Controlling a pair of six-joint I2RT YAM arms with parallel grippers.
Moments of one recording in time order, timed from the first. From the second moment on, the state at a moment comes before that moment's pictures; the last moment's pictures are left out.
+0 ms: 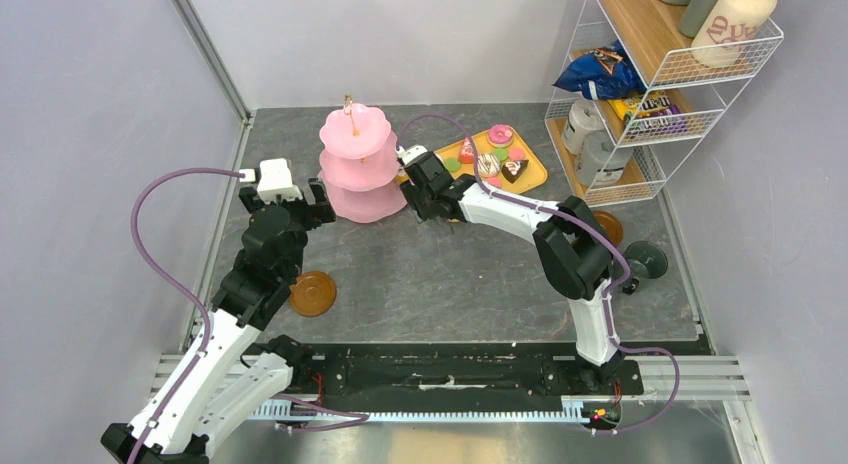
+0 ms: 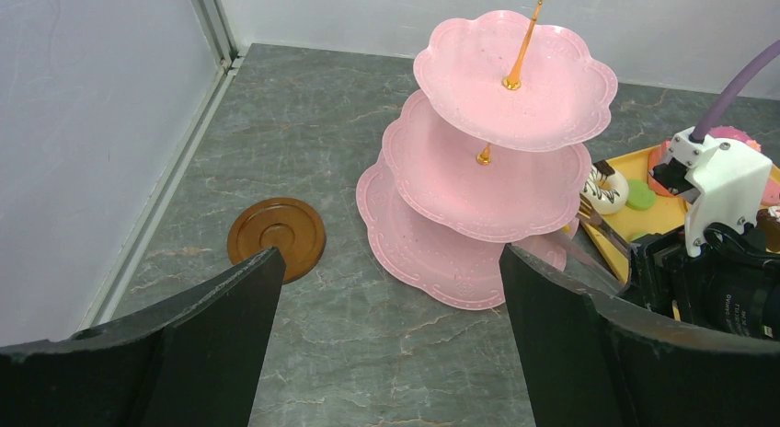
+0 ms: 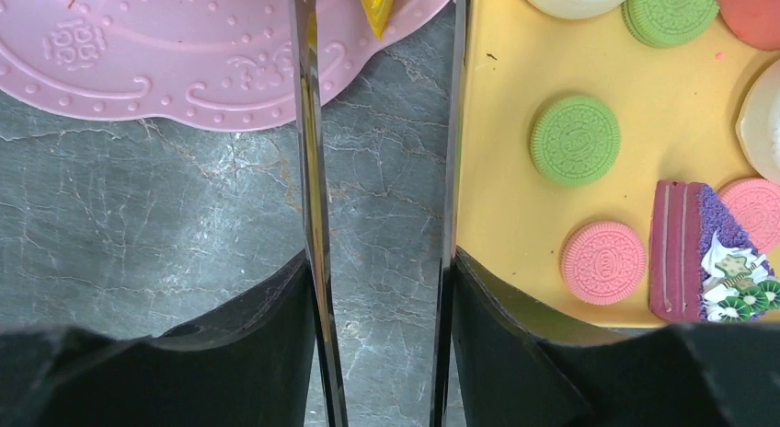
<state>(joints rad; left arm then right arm) -0.47 0.68 0.78 -0.23 -0.59 -0.12 0.78 2.05 1.56 -0.35 0.24 0.13</state>
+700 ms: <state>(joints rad) -0.47 0.68 0.78 -0.23 -0.59 -0.12 0.78 1.89 1.53 -0.49 0.28 0.11</state>
